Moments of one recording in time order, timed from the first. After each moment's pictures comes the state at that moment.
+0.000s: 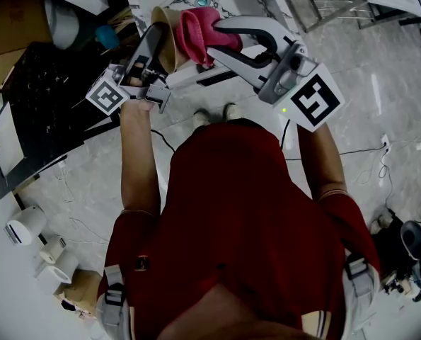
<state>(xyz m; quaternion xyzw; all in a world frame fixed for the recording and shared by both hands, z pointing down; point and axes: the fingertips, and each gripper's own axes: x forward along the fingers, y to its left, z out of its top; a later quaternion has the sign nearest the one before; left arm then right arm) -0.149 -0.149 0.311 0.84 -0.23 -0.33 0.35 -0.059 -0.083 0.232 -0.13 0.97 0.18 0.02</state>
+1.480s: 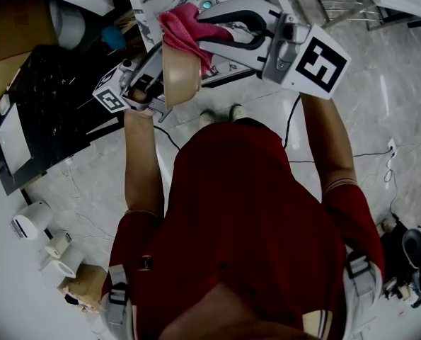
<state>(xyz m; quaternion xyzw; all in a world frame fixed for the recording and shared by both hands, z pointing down) -0.119 -0.128 0.288 0.87 -0.04 -0.35 0.34 -0.070 -0.116 0.224 0.00 0.99 0.14 0.04</state>
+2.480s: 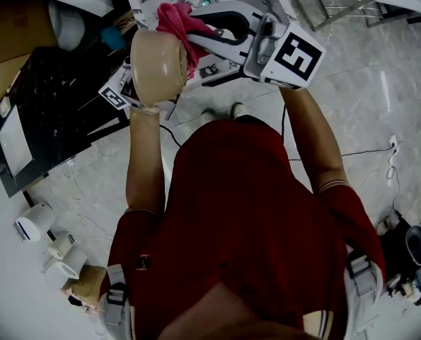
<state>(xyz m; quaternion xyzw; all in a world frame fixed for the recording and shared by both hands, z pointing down) -0.131 -0.130 0.264 0.81 0.00 -0.47 0.34 -0.085 -0.131 0.252 -0.06 0.99 0.04 0.08</state>
